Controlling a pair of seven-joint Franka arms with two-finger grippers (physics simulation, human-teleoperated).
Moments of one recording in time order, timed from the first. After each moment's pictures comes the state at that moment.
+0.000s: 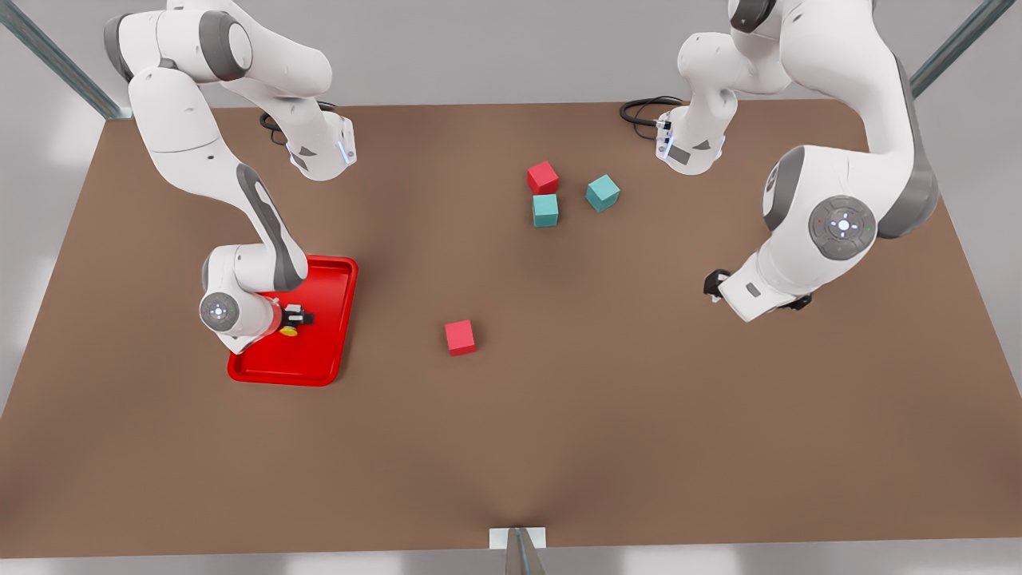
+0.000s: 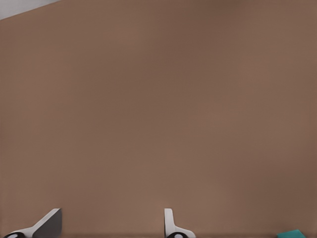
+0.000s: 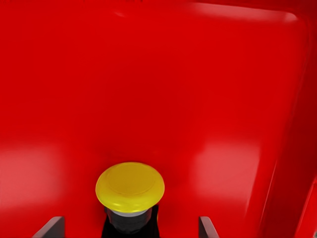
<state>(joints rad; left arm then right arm) -0.26 0.28 0.02 -1.38 0.07 1.54 0.00 -0.09 0.43 0.07 -2.16 -0.11 2.31 0.09</state>
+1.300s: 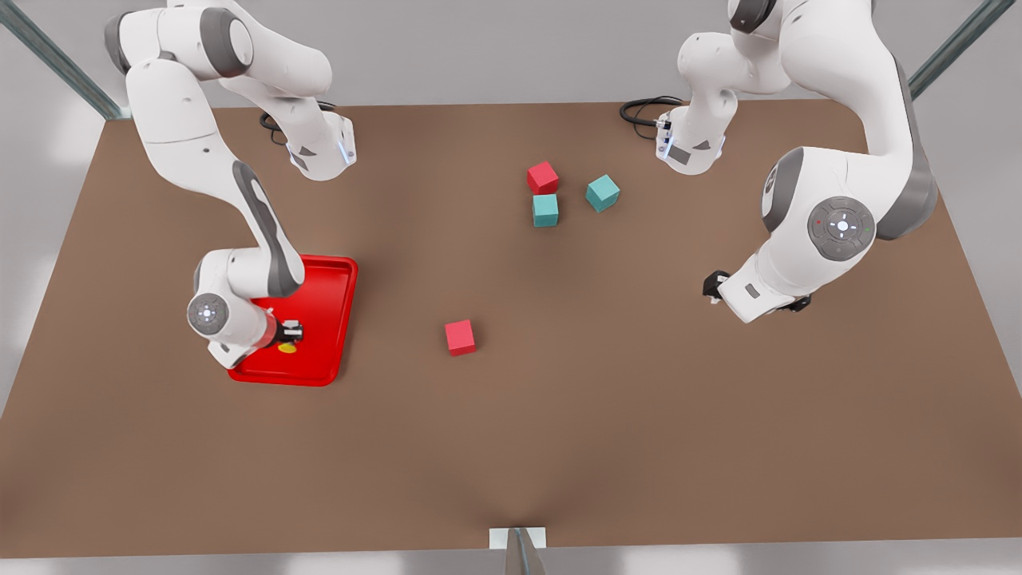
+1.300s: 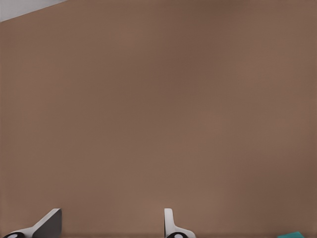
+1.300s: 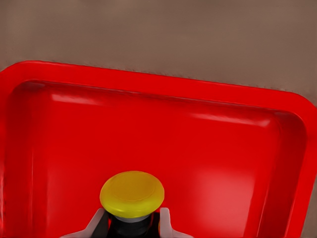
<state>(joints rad) -0.26 0.28 0.02 -1.38 0.07 1.55 0.00 -0.08 0.42 0.11 -2.03 -0.08 2.32 0.04</state>
